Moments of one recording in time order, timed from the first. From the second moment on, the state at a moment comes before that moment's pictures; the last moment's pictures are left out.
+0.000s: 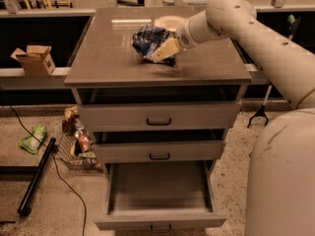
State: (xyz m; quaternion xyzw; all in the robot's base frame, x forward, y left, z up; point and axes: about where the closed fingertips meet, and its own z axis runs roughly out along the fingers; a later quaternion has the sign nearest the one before) arm 0.809 -0.051 0.859 -0.41 0.79 0.12 0.43
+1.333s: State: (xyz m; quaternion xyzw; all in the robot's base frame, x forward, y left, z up) arm 0.813 -0.022 0.854 -0.43 0.79 0.14 0.42
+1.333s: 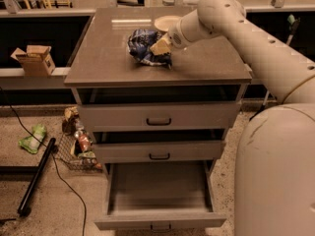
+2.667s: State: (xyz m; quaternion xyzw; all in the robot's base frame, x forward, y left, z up) arm 0.718 -0.137 0.913 -0.33 0.81 0.10 0.48
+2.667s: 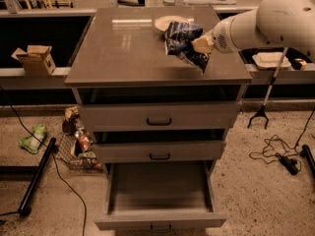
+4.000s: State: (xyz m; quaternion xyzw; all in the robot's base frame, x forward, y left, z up) arm 0.595 -0.126 0.903 -0.39 0.78 0.11 0.47
